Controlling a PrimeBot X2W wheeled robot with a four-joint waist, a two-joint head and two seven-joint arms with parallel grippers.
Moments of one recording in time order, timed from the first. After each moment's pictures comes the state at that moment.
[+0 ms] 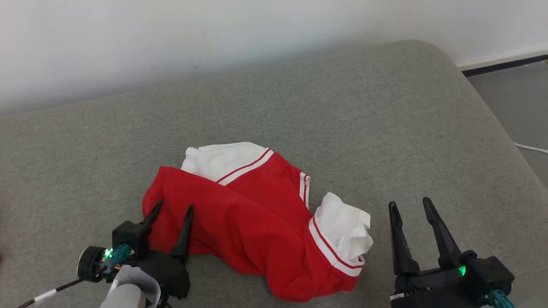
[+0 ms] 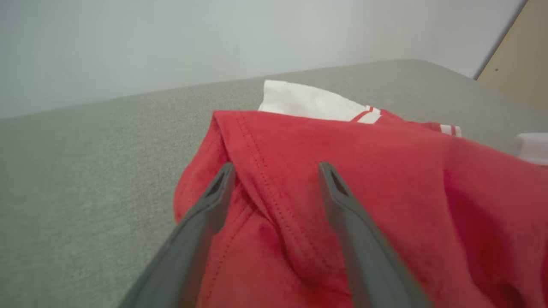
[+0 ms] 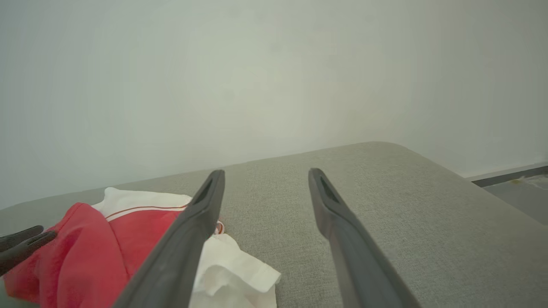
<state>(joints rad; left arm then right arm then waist) -0.40 0.19 -0.28 0.62 -0.32 -0.13 -0.26 0.01 -0.06 0.04 0.00 0.16 0.13 -0.26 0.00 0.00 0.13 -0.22</state>
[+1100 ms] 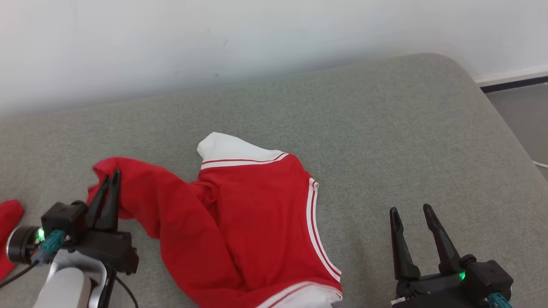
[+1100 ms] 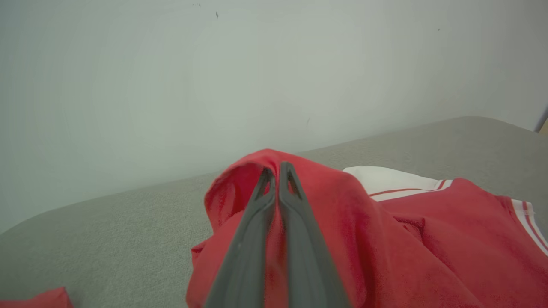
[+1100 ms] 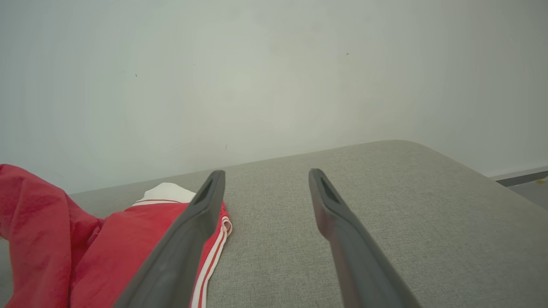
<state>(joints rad) -0.42 0.36 -0.24 0.46 -0.37 -0.09 -0.26 0.01 -0.05 0.03 0.03 0.17 0.13 -0.26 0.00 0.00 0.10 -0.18</state>
